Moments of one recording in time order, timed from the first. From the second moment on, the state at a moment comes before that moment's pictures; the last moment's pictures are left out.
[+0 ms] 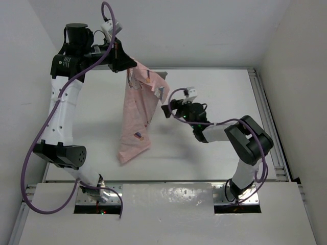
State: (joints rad) left arm -0.12 1.63 2.11 -0.90 0.89 0.18; right arm 0.59 1.79 0.73 0.94 0.05 0.34
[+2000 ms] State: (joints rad) left arm -0.13 1.62 2.34 -1.10 0.79 0.32; right arm 0.47 2.21 1.15 1.26 -0.58 1.10
